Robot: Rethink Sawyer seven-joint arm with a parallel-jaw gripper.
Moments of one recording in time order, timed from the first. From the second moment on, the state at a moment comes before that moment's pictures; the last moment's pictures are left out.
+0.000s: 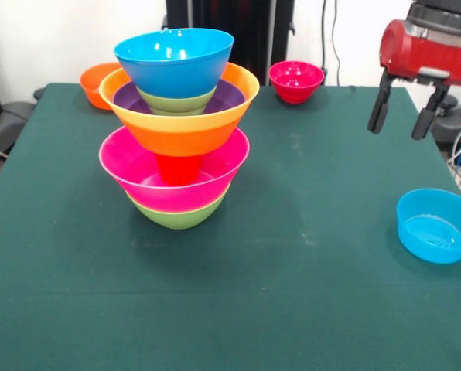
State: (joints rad) arm 0.21 -0.60 -0.21 1.39 -0.08 0.58 1.86
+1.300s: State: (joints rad) arm 0.24 -0.52 -0.19 1.39 -0.13 0.58 1.86
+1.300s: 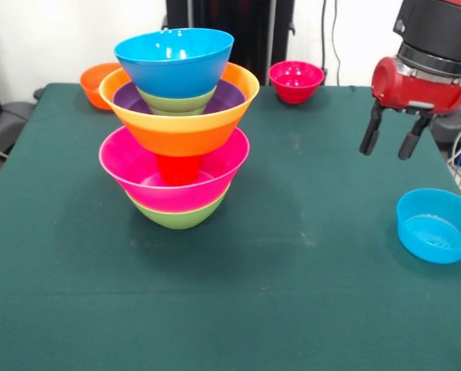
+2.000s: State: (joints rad) arm 0.30 -0.47 -0.21 1.39 -0.13 0.52 1.86
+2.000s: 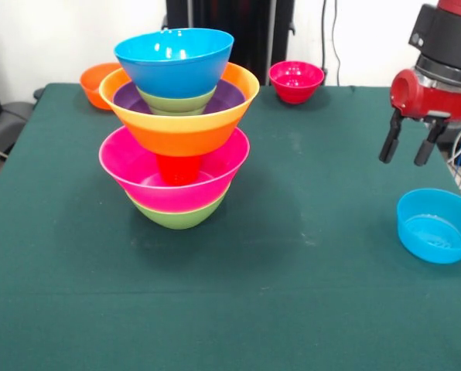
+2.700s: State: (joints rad) arm 0.31 -0.39 -0.22 1.39 -0.12 0.28 1.86
